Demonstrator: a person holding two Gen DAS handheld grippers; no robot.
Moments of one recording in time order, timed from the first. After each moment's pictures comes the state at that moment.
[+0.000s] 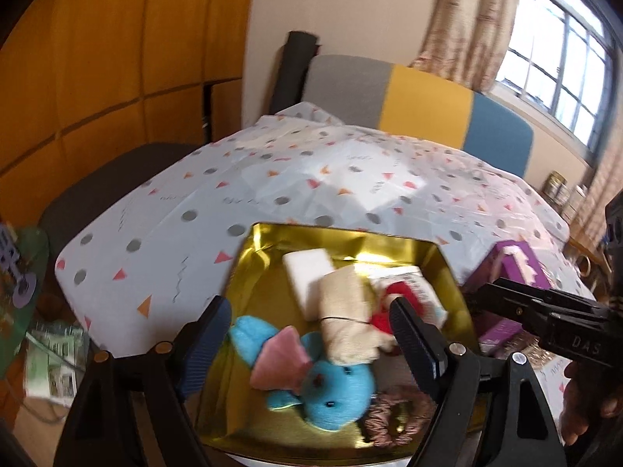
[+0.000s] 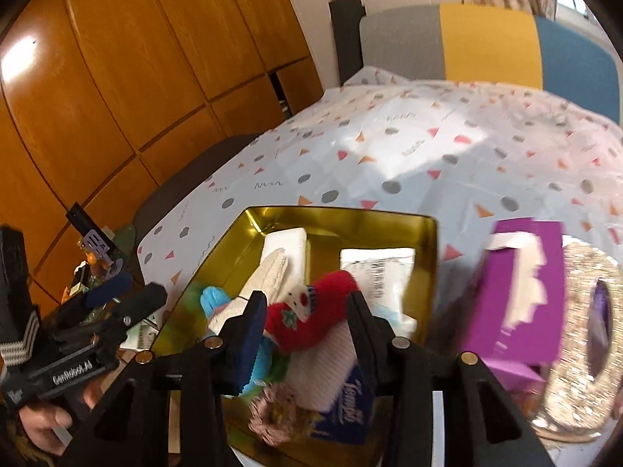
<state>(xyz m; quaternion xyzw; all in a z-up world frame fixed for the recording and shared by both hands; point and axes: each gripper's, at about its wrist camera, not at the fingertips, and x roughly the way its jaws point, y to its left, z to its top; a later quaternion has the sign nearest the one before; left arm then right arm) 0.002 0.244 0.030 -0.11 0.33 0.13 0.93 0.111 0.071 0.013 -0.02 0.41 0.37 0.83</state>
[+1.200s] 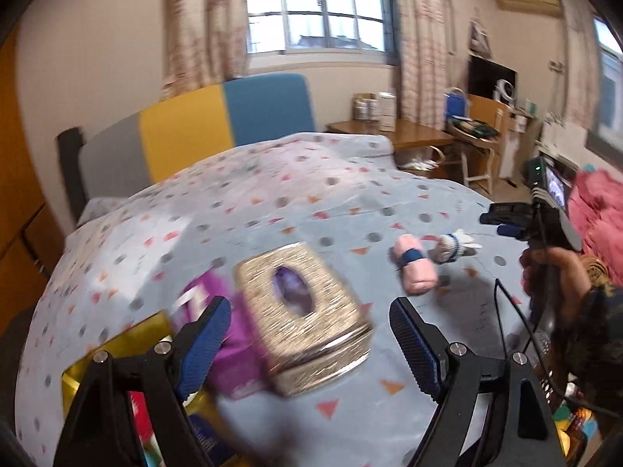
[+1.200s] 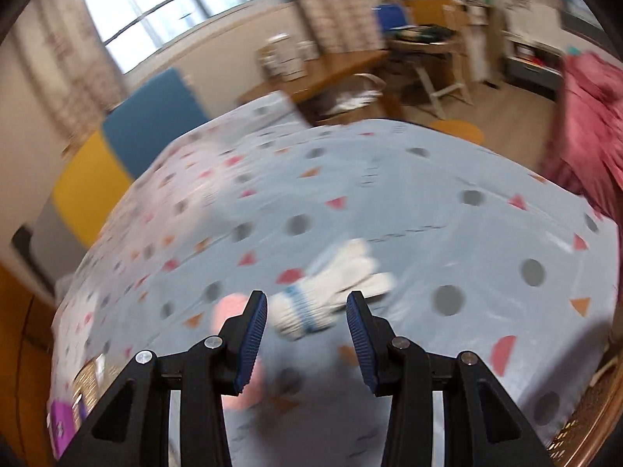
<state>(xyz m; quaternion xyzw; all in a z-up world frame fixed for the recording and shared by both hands) 0.058 -0.048 0.089 0.11 0.30 -0.20 0.92 0.117 -0.408 -0.011 0.28 0.34 -0.19 0.88</state>
